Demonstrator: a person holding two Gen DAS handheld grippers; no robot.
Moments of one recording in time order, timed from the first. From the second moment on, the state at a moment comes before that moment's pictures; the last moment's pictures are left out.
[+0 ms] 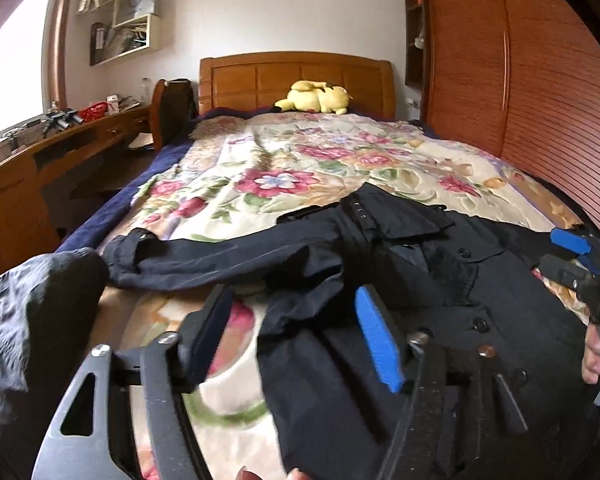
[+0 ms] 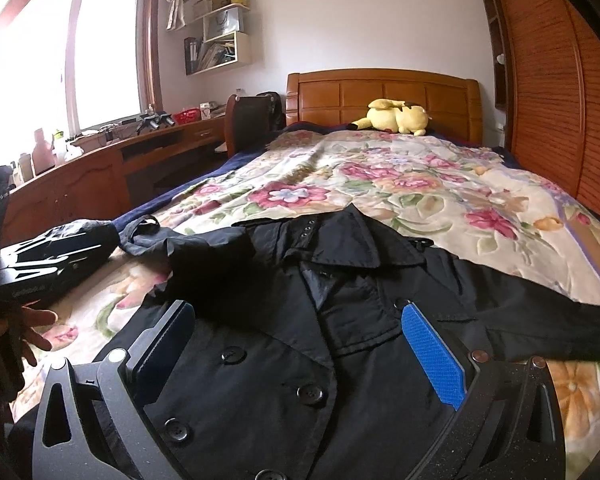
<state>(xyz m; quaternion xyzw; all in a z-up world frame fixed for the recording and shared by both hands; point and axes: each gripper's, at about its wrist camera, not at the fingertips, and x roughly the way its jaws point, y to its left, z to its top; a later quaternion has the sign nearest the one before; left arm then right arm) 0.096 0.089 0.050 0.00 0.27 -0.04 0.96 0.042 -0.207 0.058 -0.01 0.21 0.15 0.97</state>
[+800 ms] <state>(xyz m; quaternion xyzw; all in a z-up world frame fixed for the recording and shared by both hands) 0.074 0.177 0.032 0.00 0.29 -0.02 0.96 0.184 -0.021 0.047 -0.18 0.31 0.27 0.89</state>
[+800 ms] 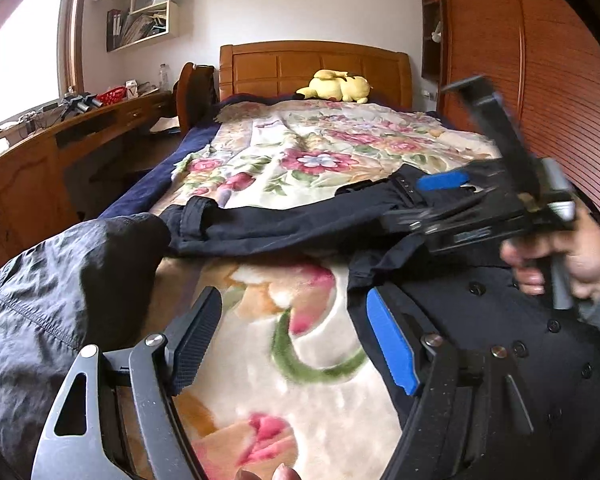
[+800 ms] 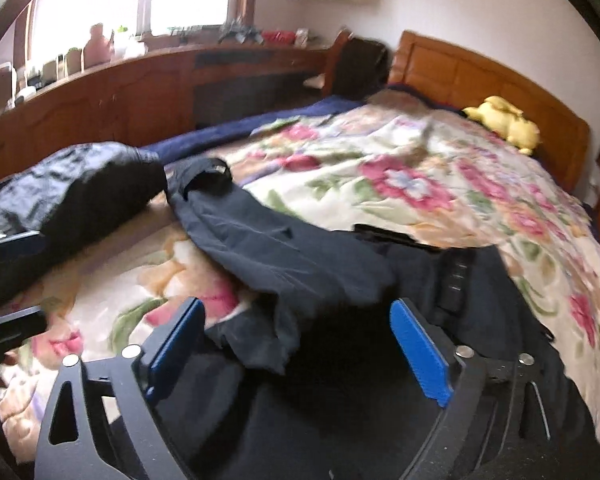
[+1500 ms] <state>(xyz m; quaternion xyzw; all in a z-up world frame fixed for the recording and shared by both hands) 0.073 0.171 0.027 -0.01 0.28 -0.03 0.96 0.157 -0.098 0.062 -0.12 0.26 0.16 0.94</state>
